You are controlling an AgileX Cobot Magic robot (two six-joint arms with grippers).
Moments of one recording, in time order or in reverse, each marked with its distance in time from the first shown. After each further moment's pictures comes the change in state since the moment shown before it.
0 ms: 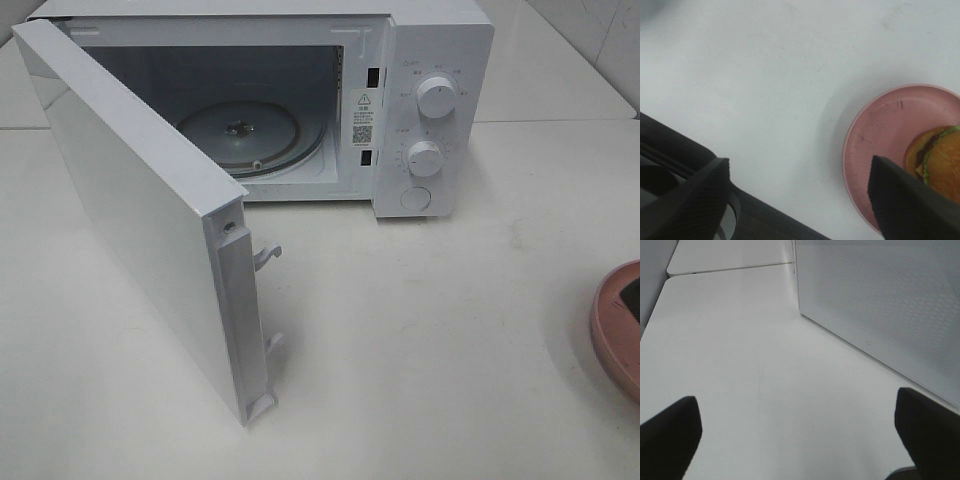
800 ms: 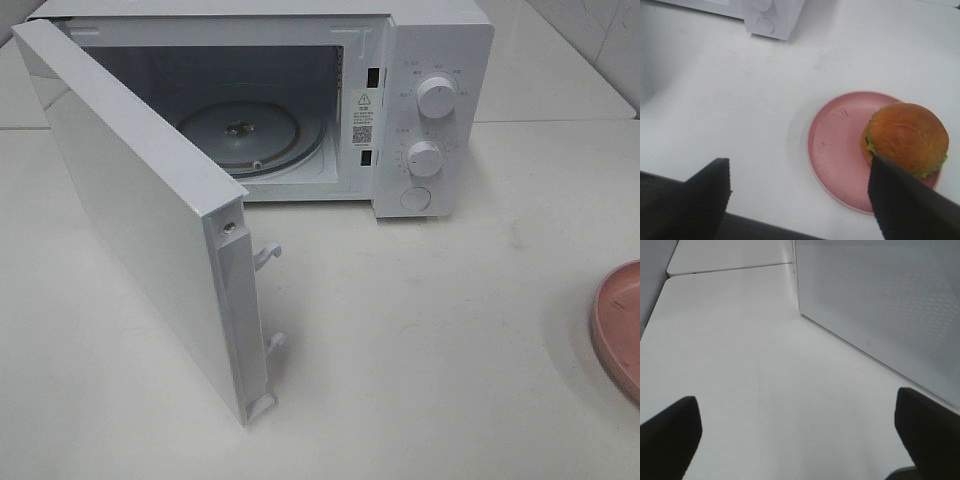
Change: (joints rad) left arm 0.000 0.000 0.000 0.000 0.000 0.000; right arm -0.187 -0.649 0.068 0.006 0.141 0.022
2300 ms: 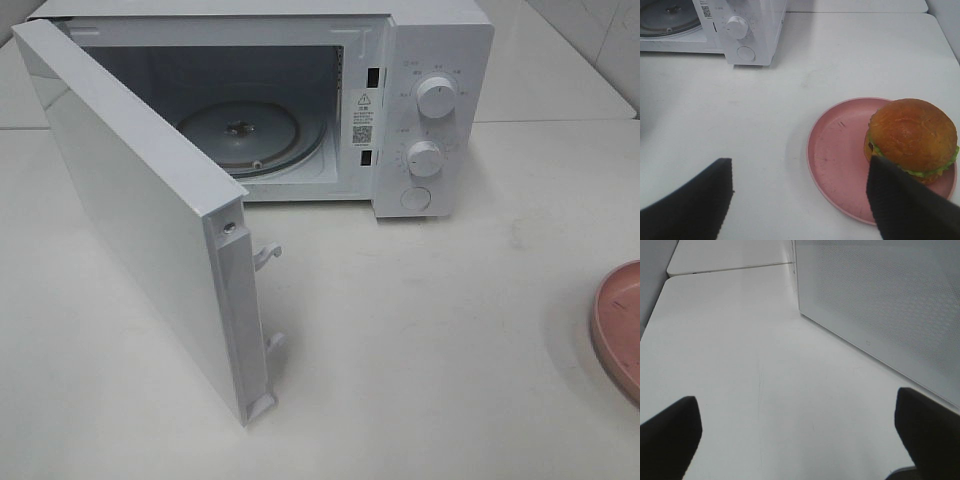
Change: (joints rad) left arm 0.000 0.000 0.000 0.000 0.000 0.000; right arm -0.200 -0.218 0.211 0.090 -0.159 0.000
